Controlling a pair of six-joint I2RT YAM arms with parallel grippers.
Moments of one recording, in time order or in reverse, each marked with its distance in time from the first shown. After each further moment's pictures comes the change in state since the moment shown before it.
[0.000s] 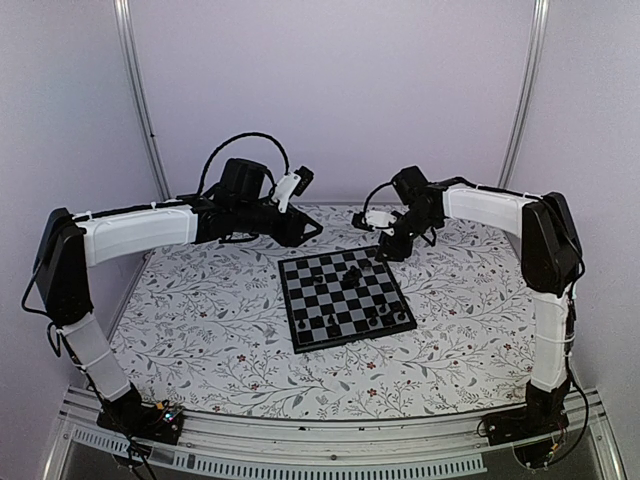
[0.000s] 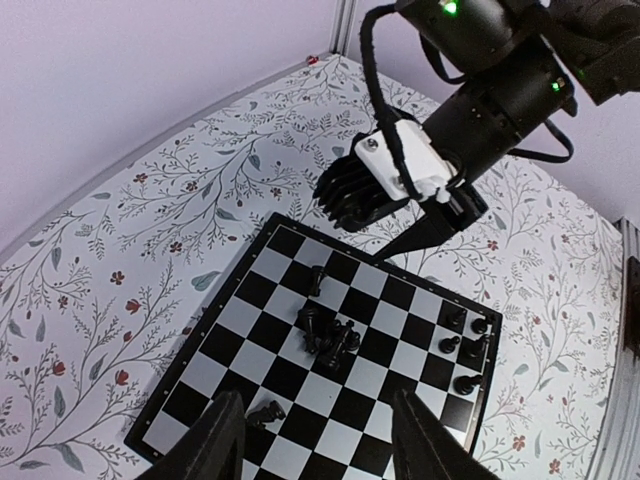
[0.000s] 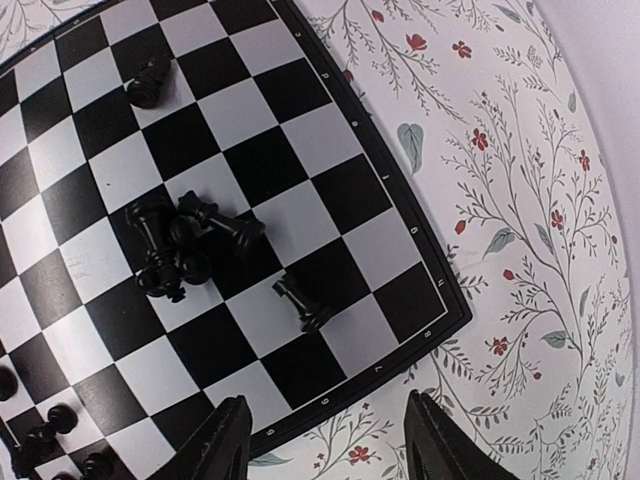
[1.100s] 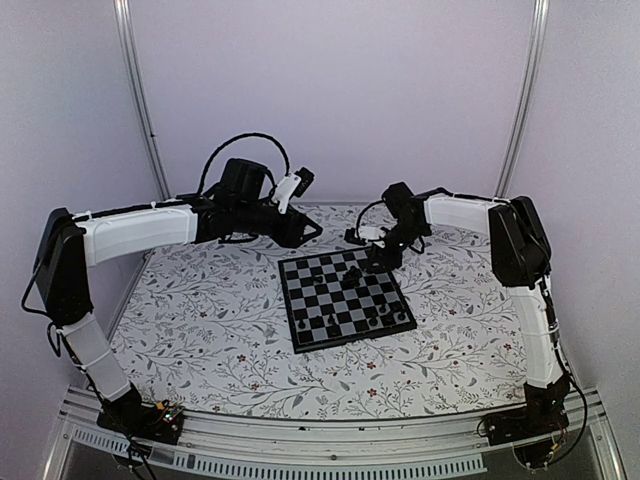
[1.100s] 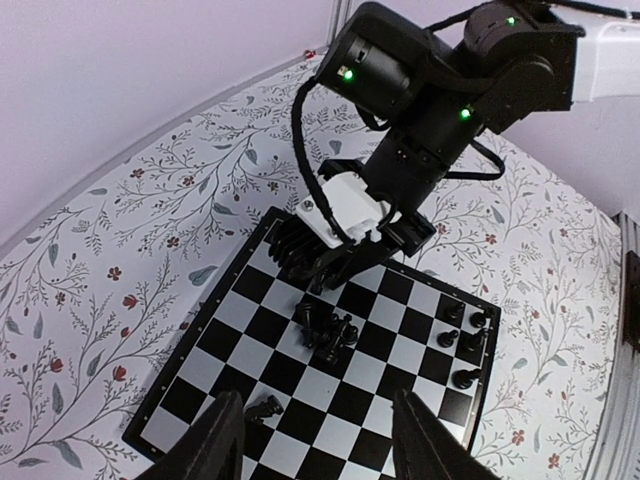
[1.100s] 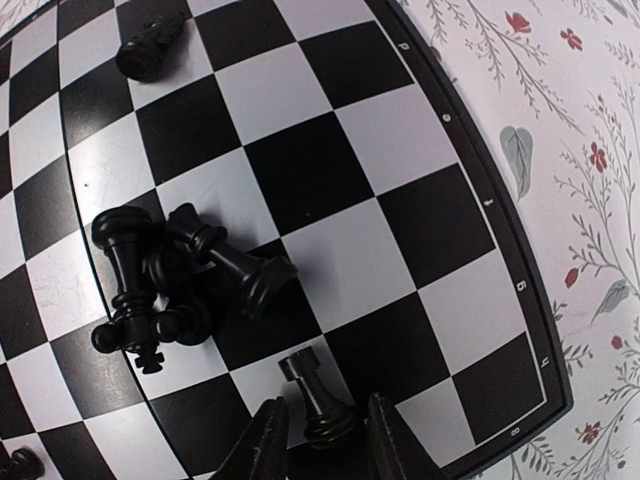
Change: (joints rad) left arm 0.000 0.000 0.004 -0.019 0.006 0.007; right arm -0.029 0.251 0.180 -0.066 -0.154 -0.081
